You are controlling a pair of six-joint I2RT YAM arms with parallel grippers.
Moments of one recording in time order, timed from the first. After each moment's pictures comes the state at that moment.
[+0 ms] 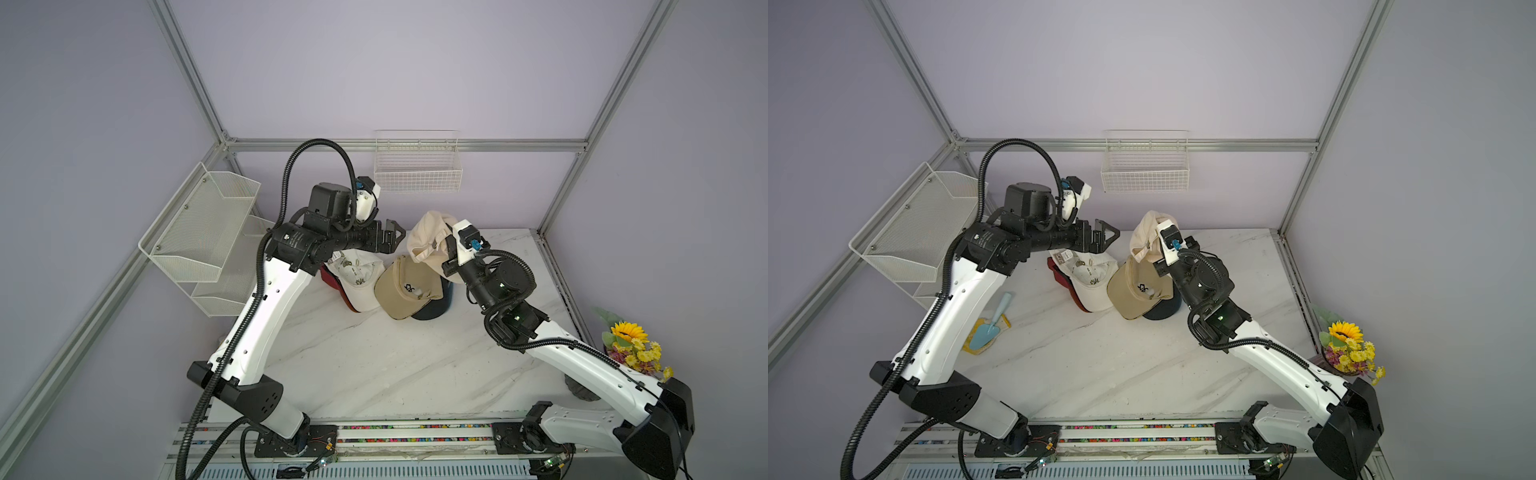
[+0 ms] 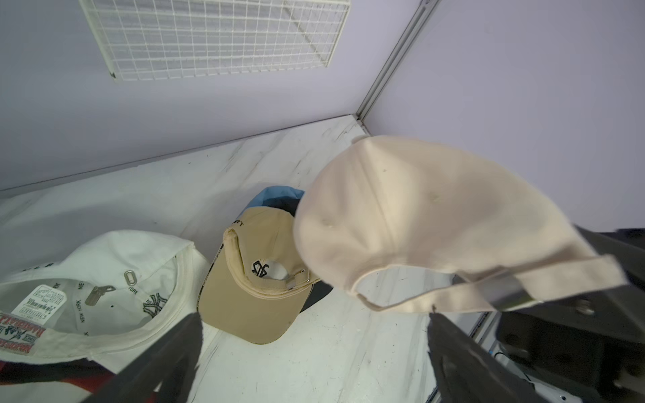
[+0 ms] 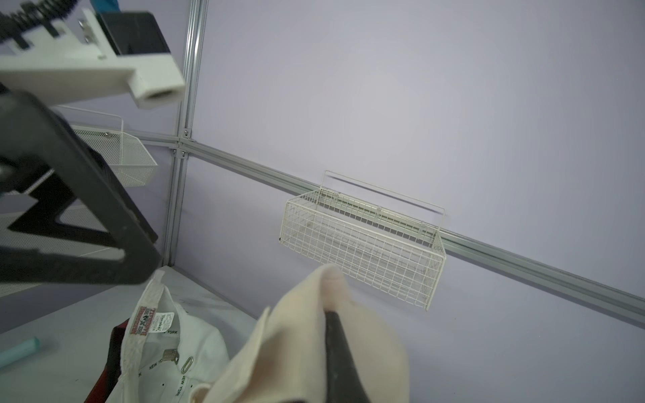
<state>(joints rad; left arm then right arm) -0.46 1.54 2.02 -0.95 0.29 -0.28 0.70 1.21 1.02 0.45 0.24 -0.32</state>
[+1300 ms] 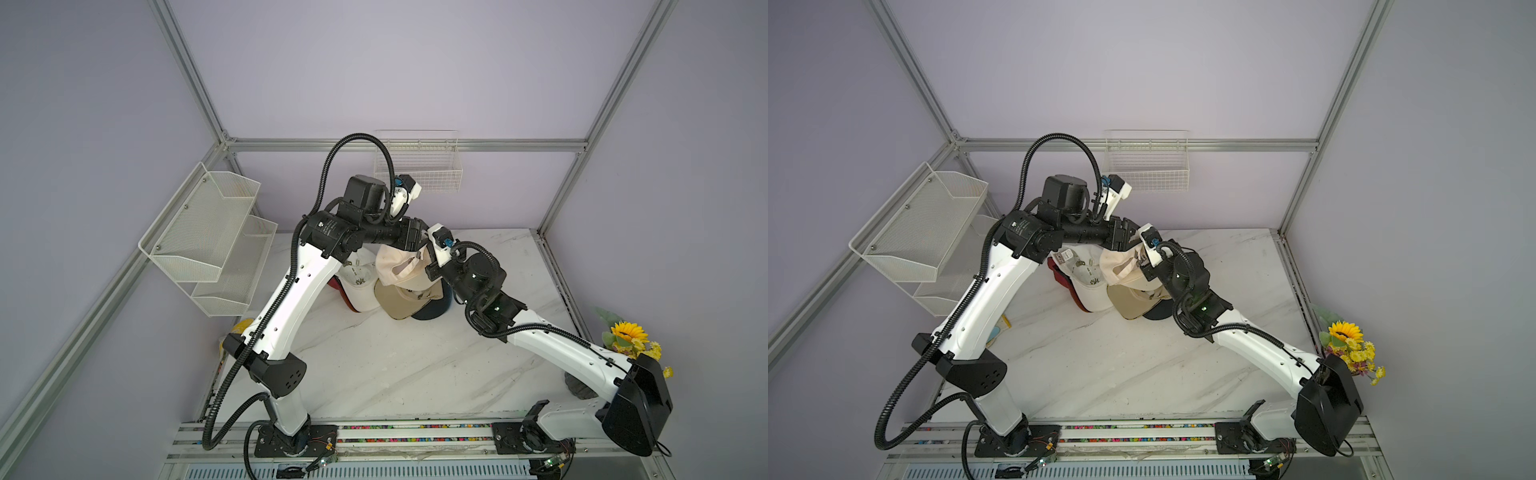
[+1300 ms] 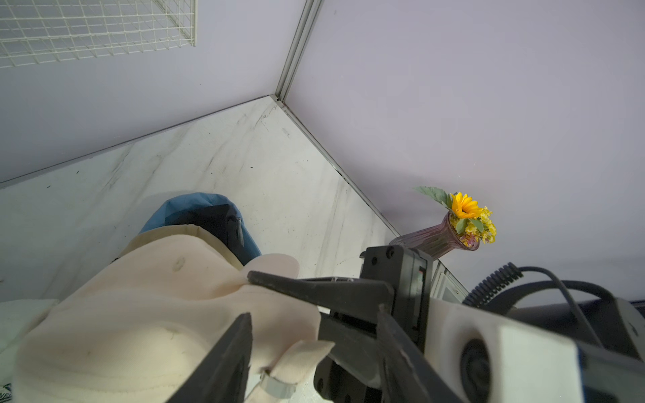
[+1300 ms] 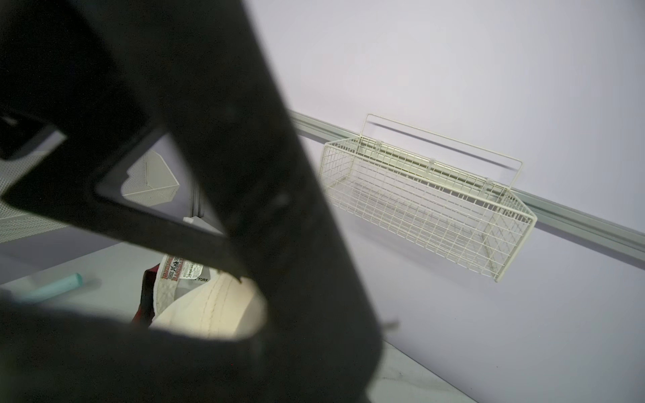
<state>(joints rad) -0.58 1.76 2.25 -1.00 0.44 -0.26 0.70 1.36 1.06 0.39 0.19 -0.28</state>
